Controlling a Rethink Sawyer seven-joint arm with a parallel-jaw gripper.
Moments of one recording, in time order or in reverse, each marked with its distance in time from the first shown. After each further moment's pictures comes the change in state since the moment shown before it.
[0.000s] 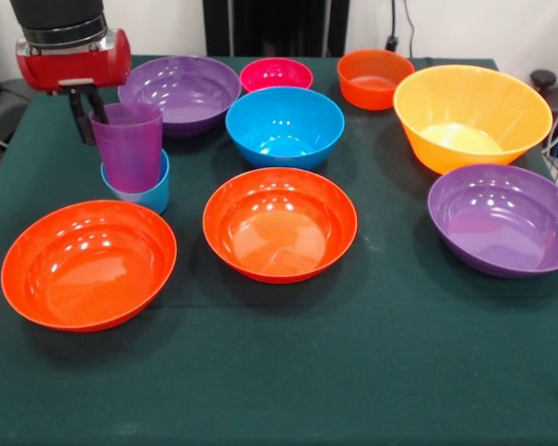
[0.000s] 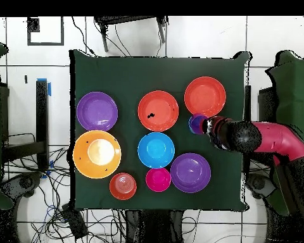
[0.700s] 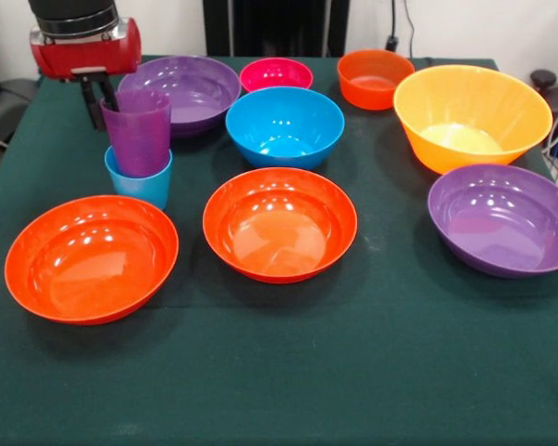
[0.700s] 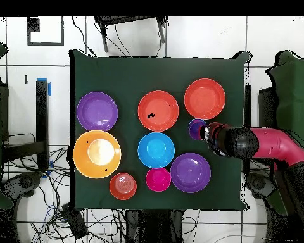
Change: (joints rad) arm 0.000 -0.028 -0.022 0.050 0.008 0.000 0.000
